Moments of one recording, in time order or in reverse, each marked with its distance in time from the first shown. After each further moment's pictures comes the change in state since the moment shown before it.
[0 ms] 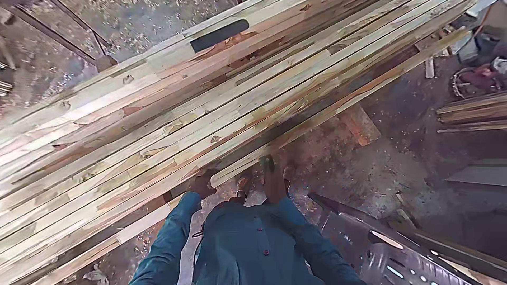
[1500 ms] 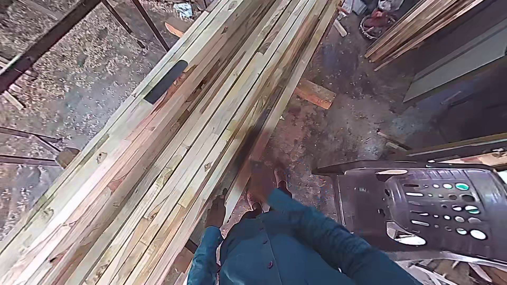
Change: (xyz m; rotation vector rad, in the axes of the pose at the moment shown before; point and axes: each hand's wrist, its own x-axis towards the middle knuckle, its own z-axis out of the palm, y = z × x) left_hand 0.004 -0.004 0.004 -0.144 0.070 -0.069; right_hand -0.020 -0.088 -0.031 0.324 -0.034 0.244
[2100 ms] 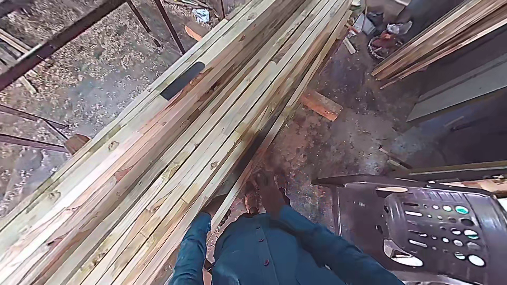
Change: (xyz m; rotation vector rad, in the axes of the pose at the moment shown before) left_hand 0.041 -0.009 -0.014 -0.517 -0.624 -0.071; right_hand -0.002 0.050 0.044 -0.191 0.109 -0.108
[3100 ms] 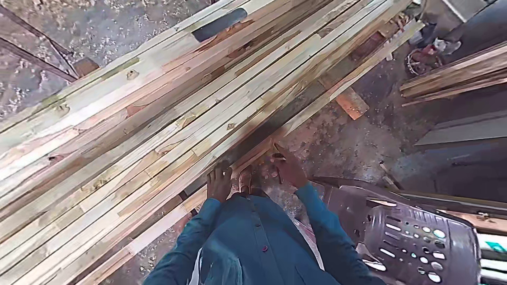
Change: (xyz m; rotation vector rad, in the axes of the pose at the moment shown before) left_hand -0.029 -0.066 0.063 1.011 1.078 0.705; right_hand -0.003 0.027 -0.042 0.590 -0.075 -0.122
